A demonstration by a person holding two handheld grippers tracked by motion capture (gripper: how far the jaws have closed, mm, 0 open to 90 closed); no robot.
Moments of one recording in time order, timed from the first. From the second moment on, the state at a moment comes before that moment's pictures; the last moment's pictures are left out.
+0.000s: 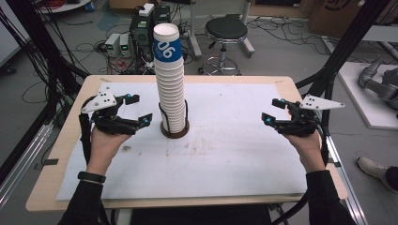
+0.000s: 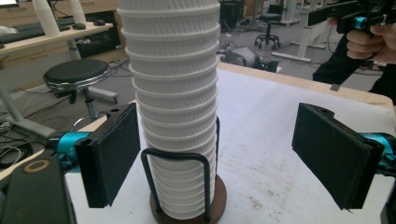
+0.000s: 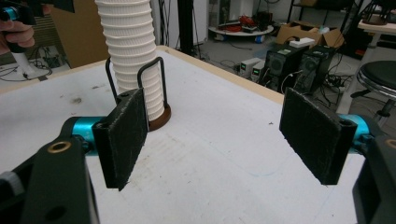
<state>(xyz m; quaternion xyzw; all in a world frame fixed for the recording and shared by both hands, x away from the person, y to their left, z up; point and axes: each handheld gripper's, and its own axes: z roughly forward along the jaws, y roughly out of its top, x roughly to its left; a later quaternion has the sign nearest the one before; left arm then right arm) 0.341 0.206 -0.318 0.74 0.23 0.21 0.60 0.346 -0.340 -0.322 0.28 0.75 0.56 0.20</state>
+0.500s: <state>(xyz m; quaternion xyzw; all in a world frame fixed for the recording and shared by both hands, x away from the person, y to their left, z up) 0.363 0.198 -0.292 0.71 0.24 0.20 0.63 0.347 -0.336 -0.322 0.27 0.75 0.56 0.20</state>
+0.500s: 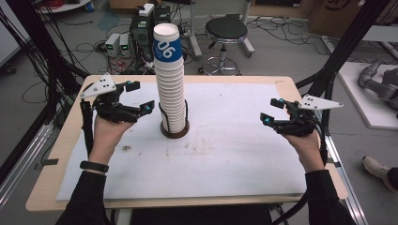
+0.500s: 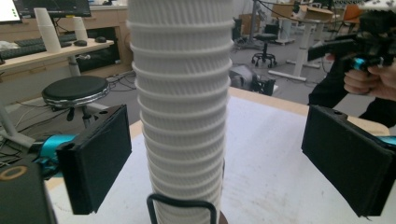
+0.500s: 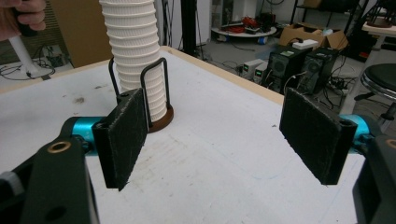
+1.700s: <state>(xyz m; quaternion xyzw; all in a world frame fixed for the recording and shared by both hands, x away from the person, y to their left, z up) 0.436 0.153 -0.259 0.73 0.22 0.16 0.63 0.348 -0.319 -0.322 0.25 0.76 0.57 0.18</state>
